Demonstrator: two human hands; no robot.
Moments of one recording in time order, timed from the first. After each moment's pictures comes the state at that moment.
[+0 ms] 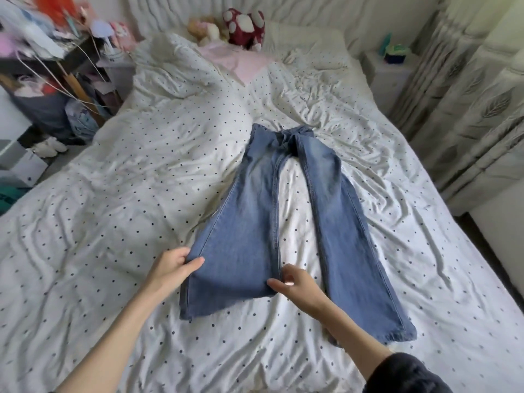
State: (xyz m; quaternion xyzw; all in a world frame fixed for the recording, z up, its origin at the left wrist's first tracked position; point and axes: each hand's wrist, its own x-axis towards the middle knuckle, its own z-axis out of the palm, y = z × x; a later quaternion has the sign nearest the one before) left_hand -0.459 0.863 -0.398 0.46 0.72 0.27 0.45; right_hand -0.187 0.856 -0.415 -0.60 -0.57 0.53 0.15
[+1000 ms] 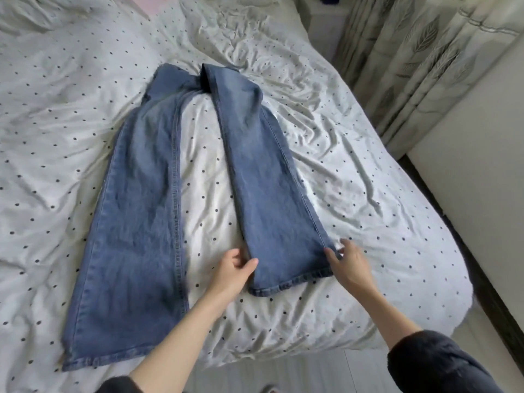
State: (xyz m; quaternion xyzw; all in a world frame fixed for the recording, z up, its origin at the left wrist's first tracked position) left_hand -0.174 0.810 -0.535 0.44 0.68 0.20 0.56; right_hand 0.056 0.793 -0.538 -0.84 -0.44 0.29 0.10
